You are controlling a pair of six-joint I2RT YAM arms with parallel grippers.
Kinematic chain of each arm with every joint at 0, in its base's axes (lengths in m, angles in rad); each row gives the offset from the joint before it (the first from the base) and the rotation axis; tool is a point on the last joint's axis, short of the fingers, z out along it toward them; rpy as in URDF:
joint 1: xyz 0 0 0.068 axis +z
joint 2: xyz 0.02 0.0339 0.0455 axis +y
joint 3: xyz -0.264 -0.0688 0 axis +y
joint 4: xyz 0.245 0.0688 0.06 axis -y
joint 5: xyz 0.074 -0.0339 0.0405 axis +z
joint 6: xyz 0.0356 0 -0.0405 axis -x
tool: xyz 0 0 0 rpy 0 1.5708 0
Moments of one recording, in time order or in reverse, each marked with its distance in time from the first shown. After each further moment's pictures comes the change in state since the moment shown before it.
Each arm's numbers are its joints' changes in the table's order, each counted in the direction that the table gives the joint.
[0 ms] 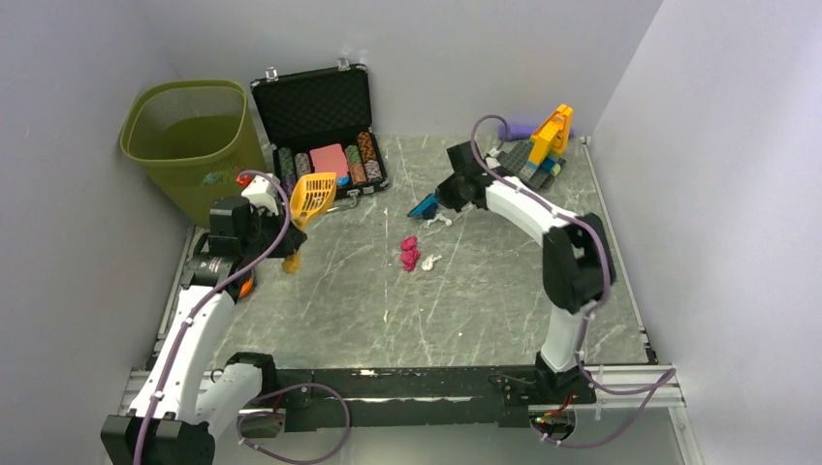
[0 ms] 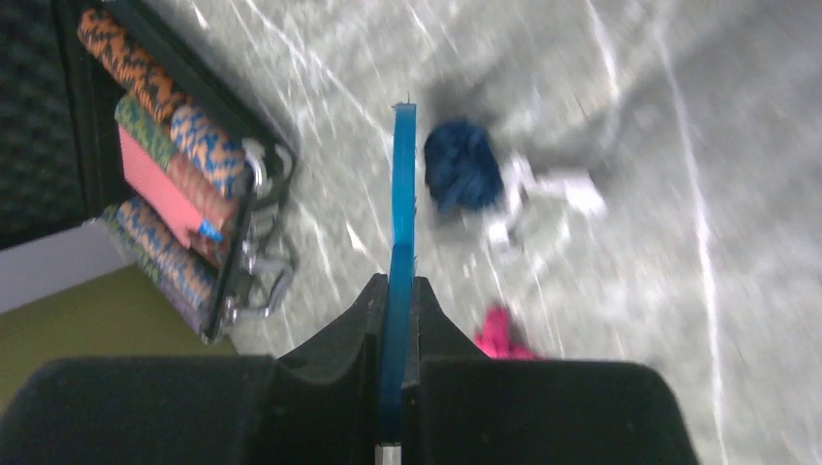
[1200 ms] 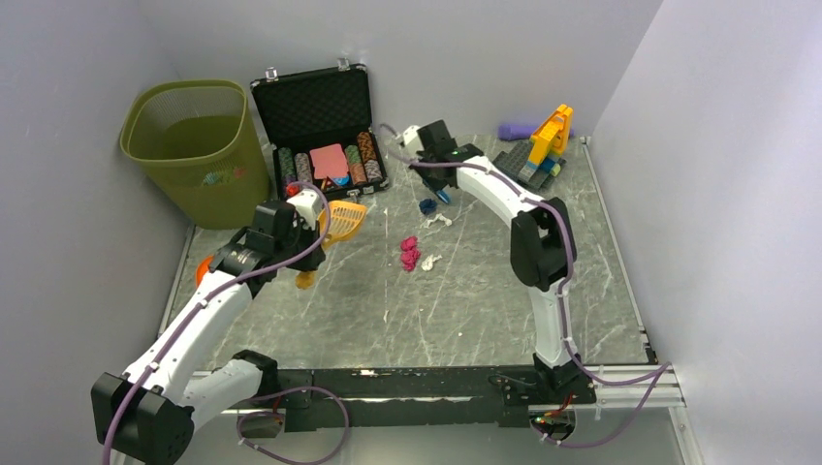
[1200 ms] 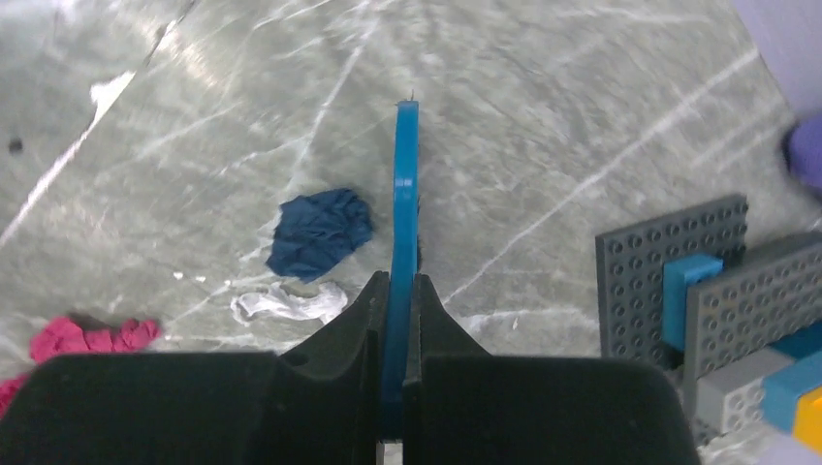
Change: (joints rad) left arm -0.269 0.114 -0.011 -0.098 0.179 -0.092; right arm 0.059 0.179 -0.368 -0.161 -0.005 1.527
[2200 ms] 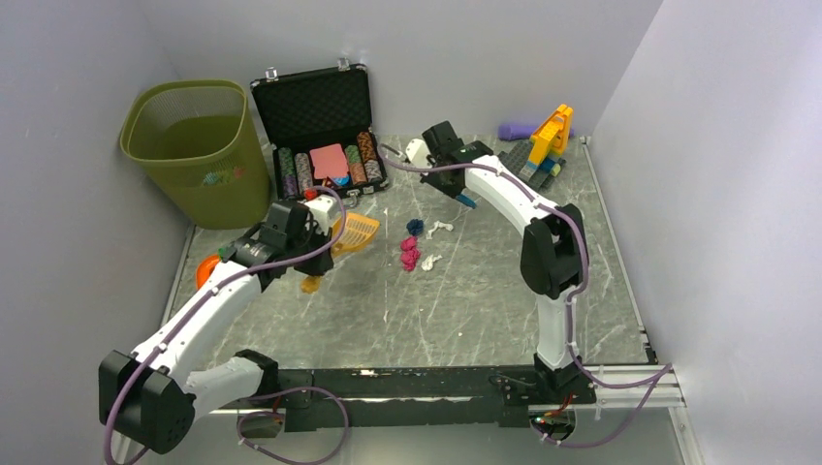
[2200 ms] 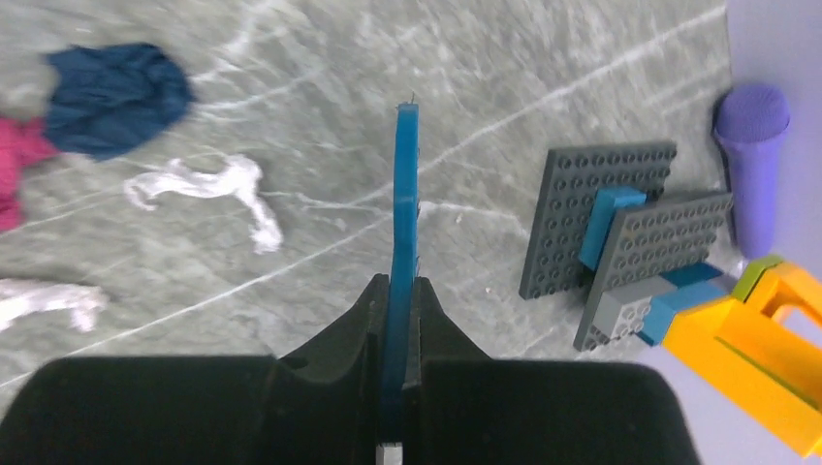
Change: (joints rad) left arm -0.041 0.065 -0.016 -0.018 -0.029 -0.048; right arm 0.042 -0.110 0.055 -0.211 -0.052 0.300
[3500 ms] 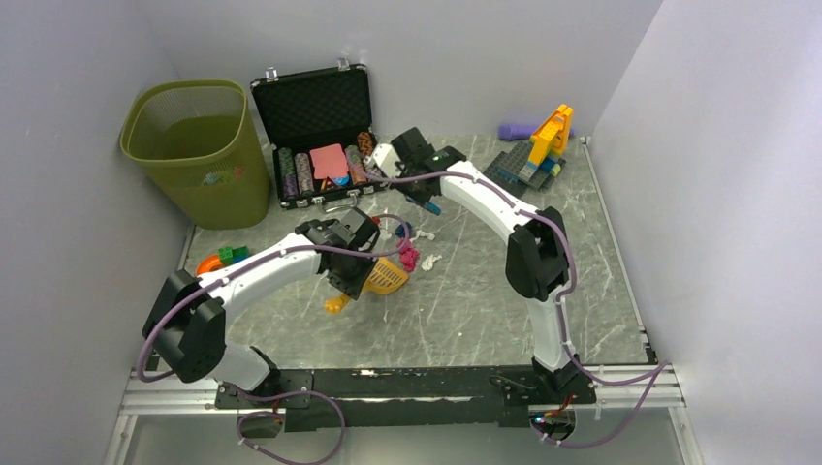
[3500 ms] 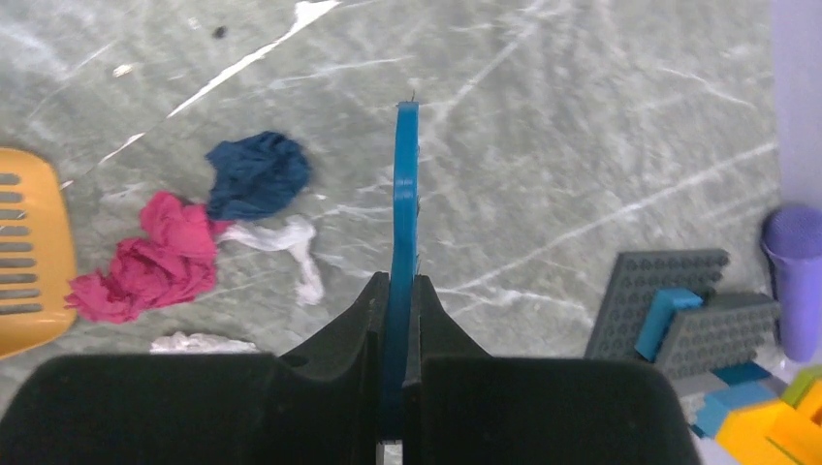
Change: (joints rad) left arm -0.323 0.378 -0.163 -0.217 0.078 0.013; right arm 0.100 0.074 -0.132 -0.019 0.050 -0.109
